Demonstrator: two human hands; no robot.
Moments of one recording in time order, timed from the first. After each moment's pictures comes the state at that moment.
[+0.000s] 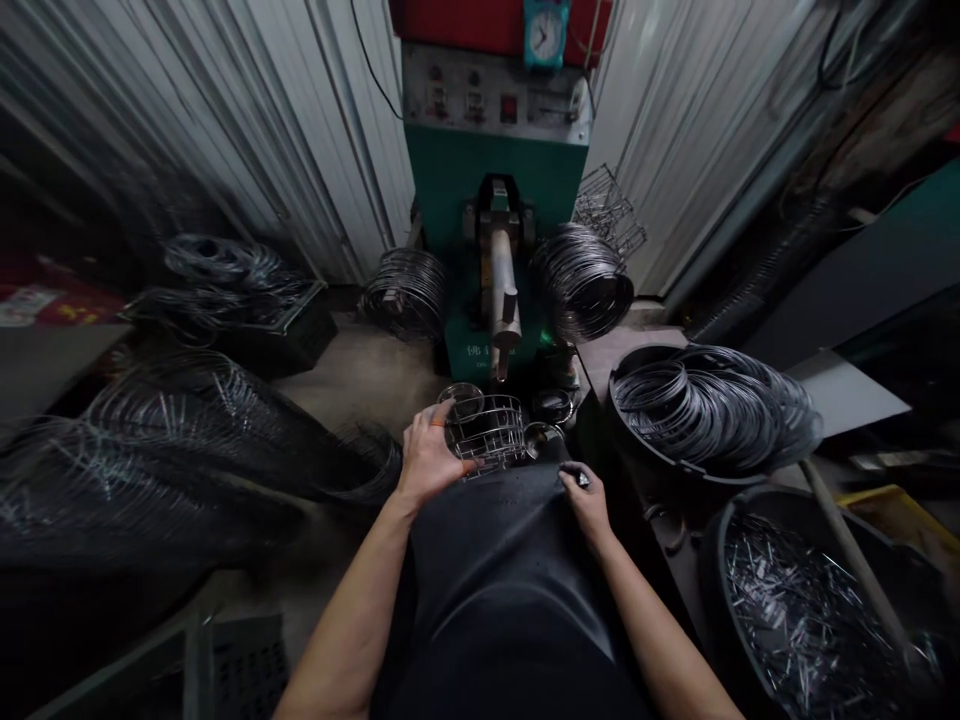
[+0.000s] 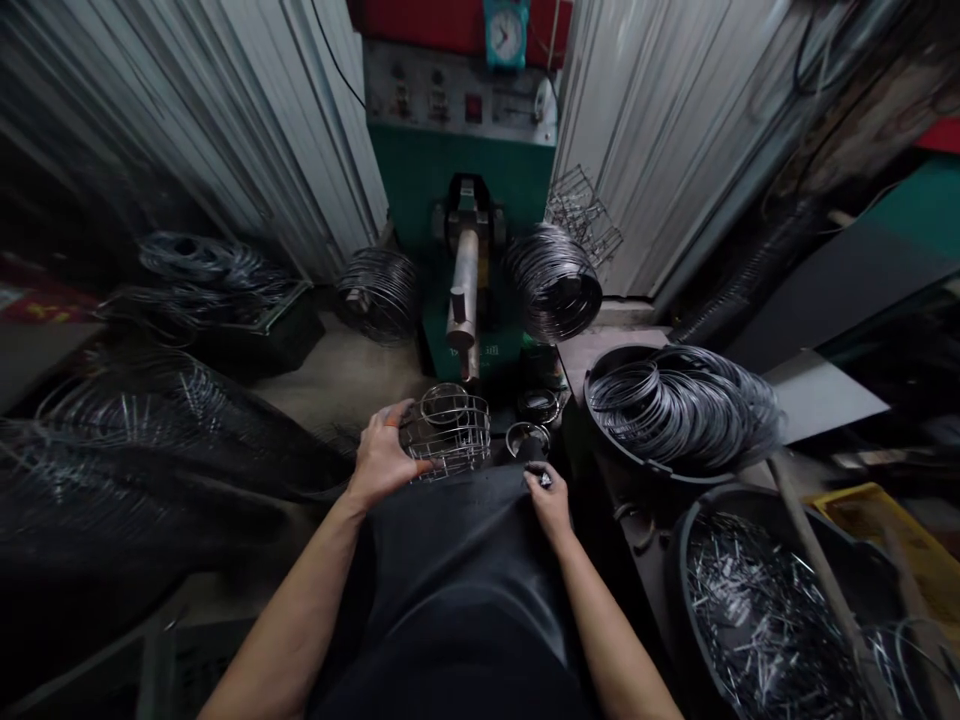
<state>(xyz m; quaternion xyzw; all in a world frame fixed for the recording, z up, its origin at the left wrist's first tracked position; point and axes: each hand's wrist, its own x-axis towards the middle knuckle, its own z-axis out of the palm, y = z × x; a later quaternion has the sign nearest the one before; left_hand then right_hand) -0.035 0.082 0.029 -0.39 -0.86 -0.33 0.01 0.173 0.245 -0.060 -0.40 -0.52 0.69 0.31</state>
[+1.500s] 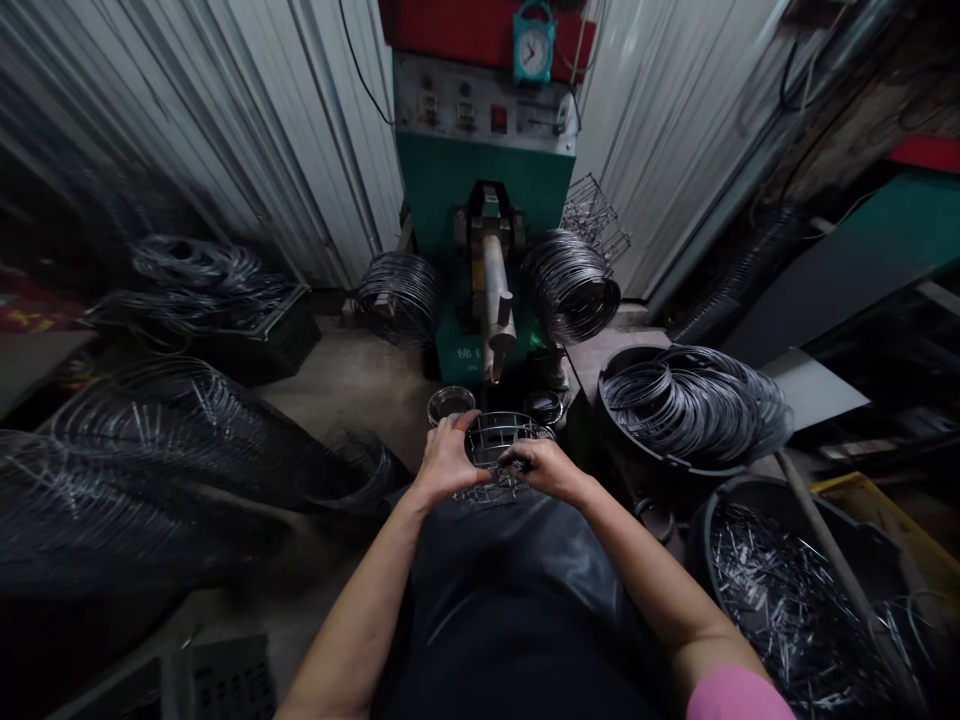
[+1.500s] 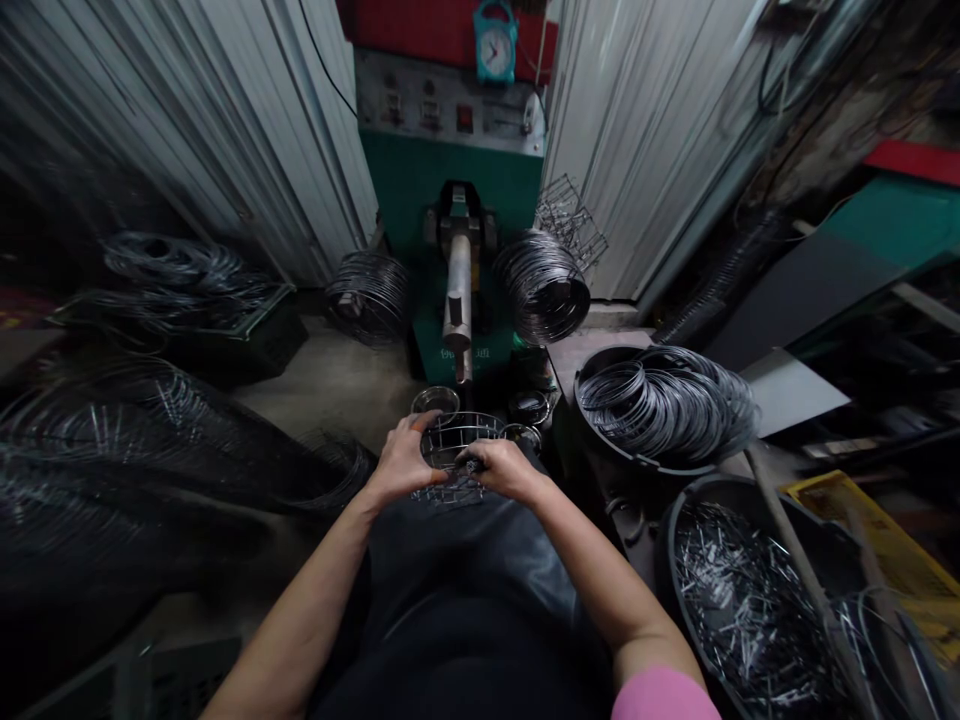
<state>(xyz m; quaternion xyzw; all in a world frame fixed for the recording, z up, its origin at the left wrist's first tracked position) -0.025 0.098 0.024 -0.46 -0.83 -0.30 -0.08 0.112 0.241 0.033 0.00 -0.95 0.31 0.10</state>
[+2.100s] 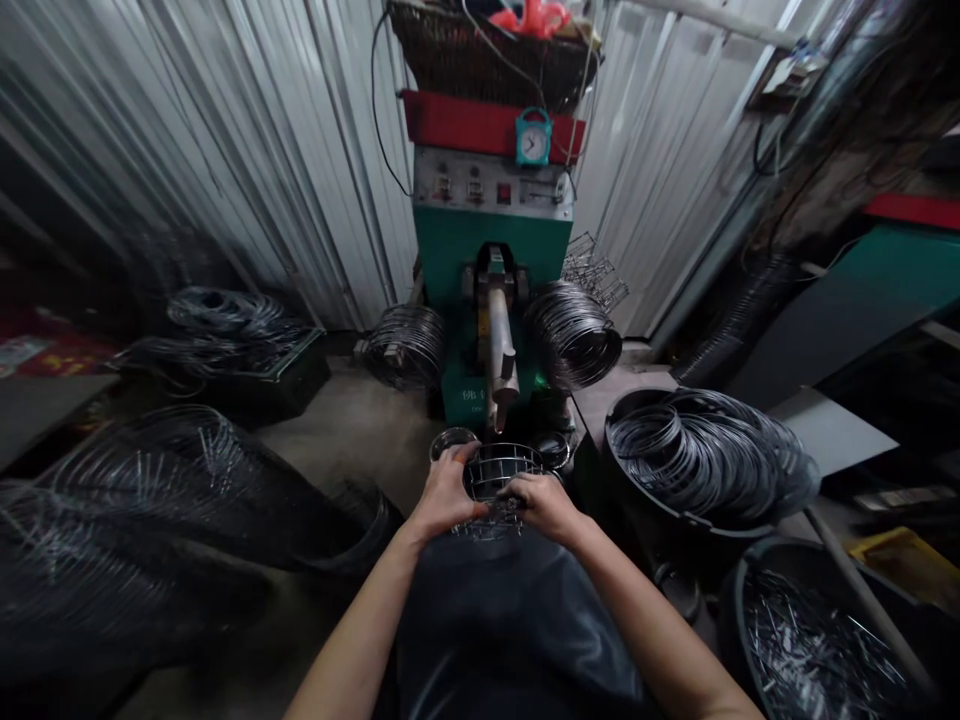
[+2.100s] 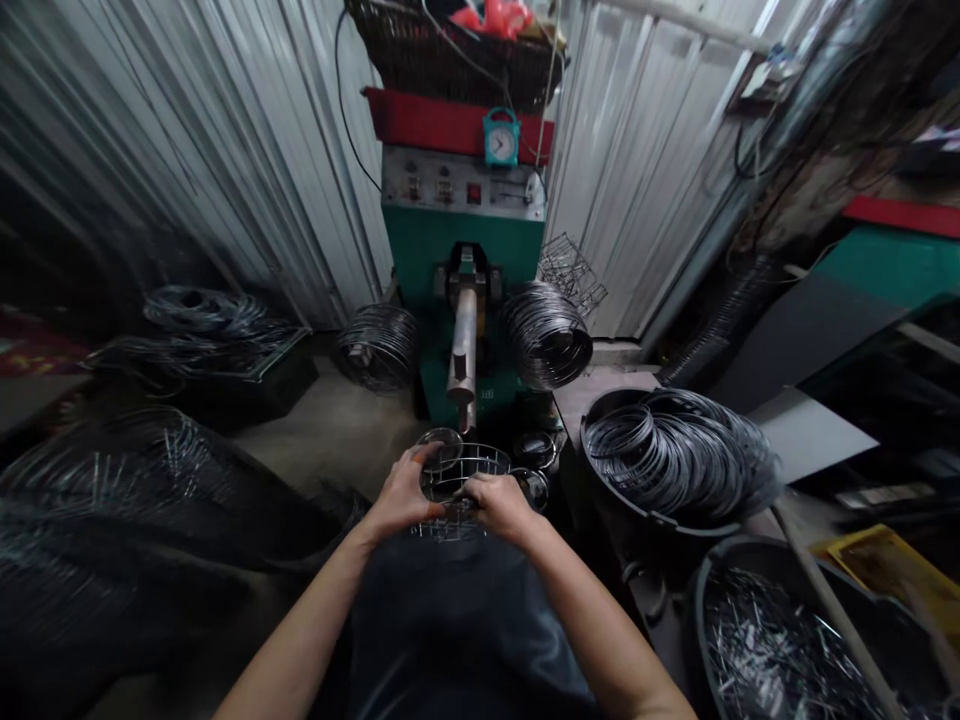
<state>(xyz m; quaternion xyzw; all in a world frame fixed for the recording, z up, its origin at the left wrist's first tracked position) -0.058 0.119 0.015 -0.48 -0.80 -0.35 -0.06 0.089 0.253 0.043 -0.03 -0.97 0.23 0.09</state>
